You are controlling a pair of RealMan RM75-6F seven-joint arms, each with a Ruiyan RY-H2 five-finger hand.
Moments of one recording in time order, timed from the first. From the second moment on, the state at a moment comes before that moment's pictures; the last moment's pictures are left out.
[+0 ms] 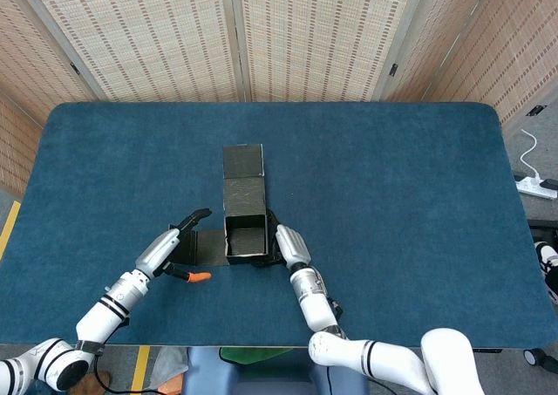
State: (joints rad) left arm -0.60 -1.34 -0.12 -1.61 1.40 0.95 -0.59; right arm 0.82 -2.14 0.41 -1.12 -0.83 0.93 -0.03
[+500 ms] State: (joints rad) left arm -0.57 -1.32 -0.03 -1.59 1.68 1.14 -0.61; right arm 0.82 -2.07 0.60 -1.24 -0.83 0.85 0.19
